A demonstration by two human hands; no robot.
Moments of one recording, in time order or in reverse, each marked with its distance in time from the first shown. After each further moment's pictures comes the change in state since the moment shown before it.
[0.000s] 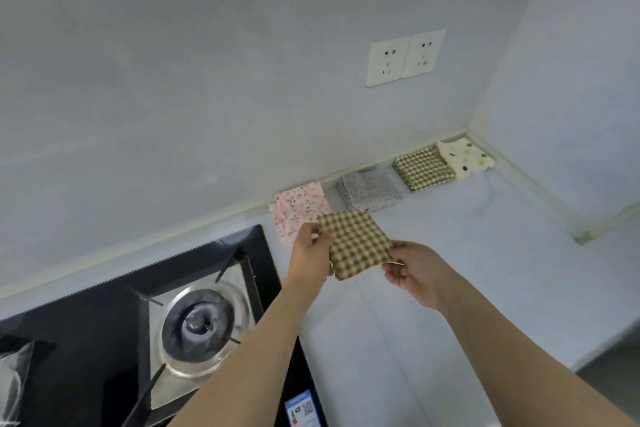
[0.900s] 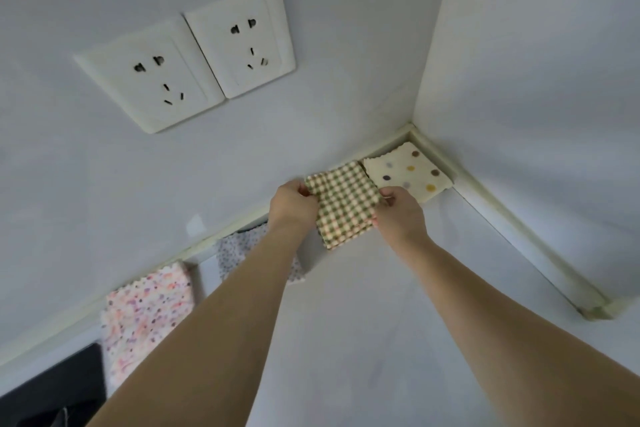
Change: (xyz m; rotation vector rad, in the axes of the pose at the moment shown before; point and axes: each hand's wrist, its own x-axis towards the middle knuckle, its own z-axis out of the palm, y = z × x) left_hand 0.285 0.067 0.268 0.592 0.080 -0.066; right_hand 0.259 -0.158 -0.171 -0.393 0.330 -0.316
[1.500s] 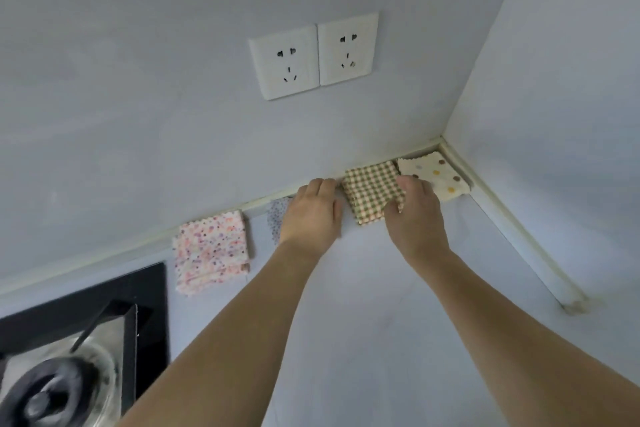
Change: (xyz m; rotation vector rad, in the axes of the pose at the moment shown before) left_hand -0.112 -0.055 -0.062 0.440 0.233 0.608; right_hand -0.111 -0.035 0.001 -0.527 0.096 -0.513
